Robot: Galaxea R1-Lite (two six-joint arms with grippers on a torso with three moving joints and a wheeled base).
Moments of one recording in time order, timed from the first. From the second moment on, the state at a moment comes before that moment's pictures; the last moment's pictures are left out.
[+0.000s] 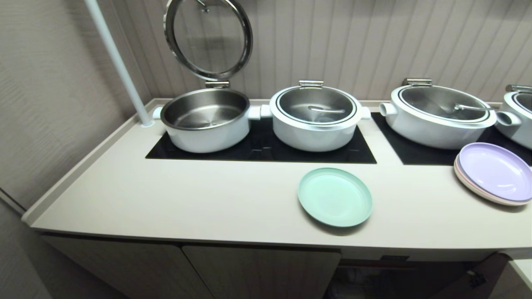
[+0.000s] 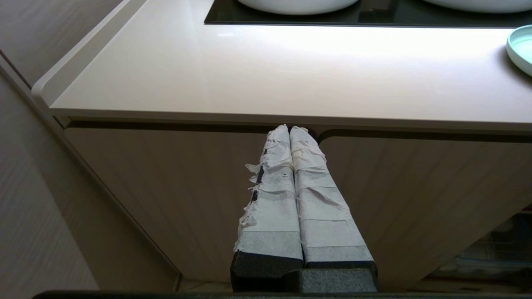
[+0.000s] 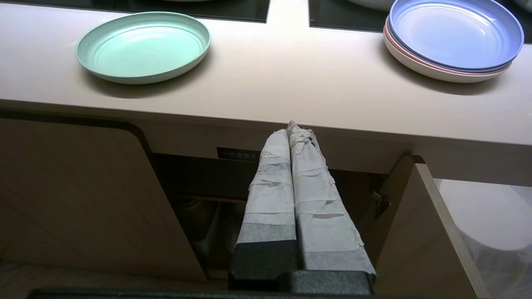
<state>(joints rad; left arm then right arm) 0.00 0.00 0.00 0.00 0.01 0.00 0.00 0.00 0.00 0.00 0.01 -0.05</state>
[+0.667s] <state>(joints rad) 0.00 0.00 0.00 0.00 0.01 0.00 0.00 0.00 0.00 -0.01 0.01 -0.09</state>
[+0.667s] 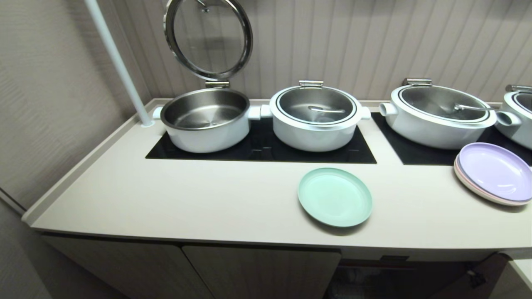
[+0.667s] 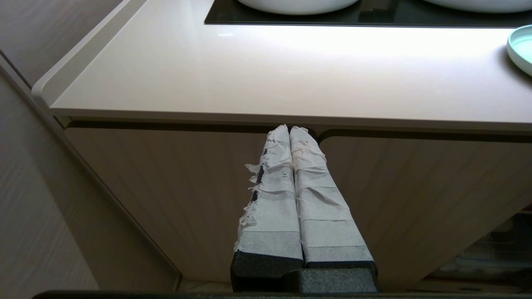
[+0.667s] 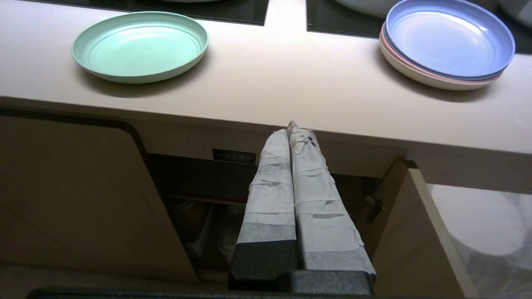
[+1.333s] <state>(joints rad) 0.00 0.00 0.00 0.00 0.01 0.00 0.01 0.13 -0.26 0.02 0.01 -0.12</state>
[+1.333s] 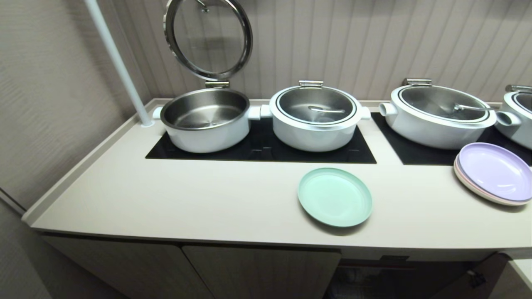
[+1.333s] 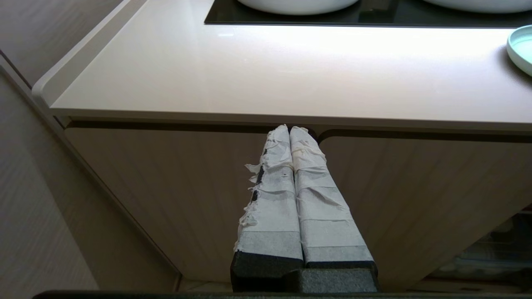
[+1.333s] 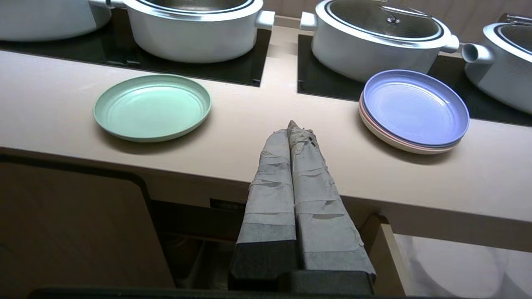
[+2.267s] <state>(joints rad) 0.00 0.00 0.00 0.00 0.01 0.00 0.06 1.22 -0.99 0.28 0.16 -0.11</state>
